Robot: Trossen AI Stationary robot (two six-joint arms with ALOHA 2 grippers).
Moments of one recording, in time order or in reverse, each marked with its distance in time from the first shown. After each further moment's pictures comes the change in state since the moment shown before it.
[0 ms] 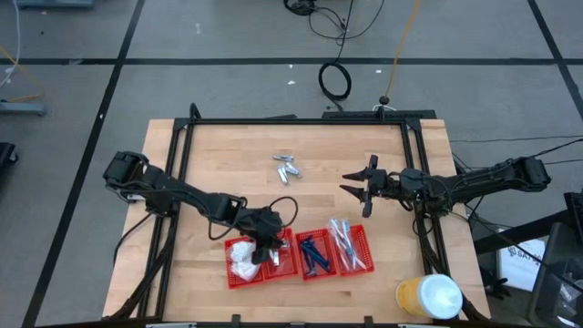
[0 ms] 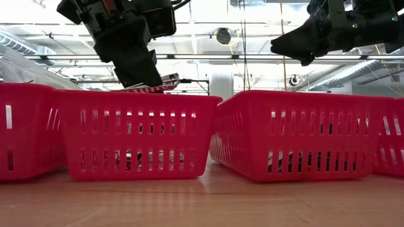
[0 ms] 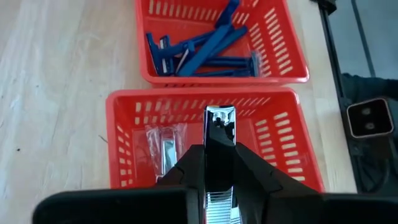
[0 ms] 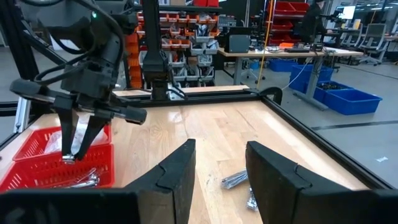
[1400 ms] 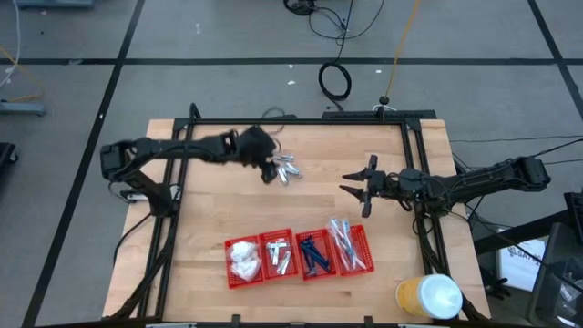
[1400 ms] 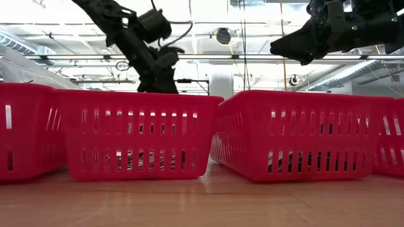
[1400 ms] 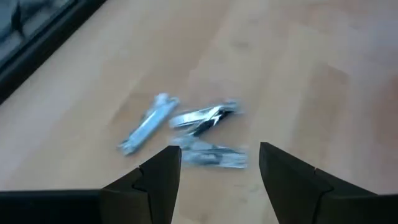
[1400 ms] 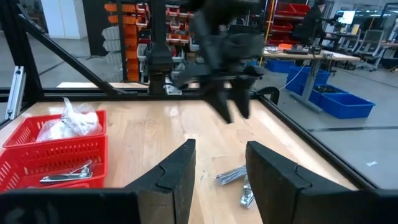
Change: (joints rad) left arm 0.598 -0.092 0.027 -0.122 -0.131 0.271; right arm 0.000 0.009 0.000 -0.009 0.004 -0.051
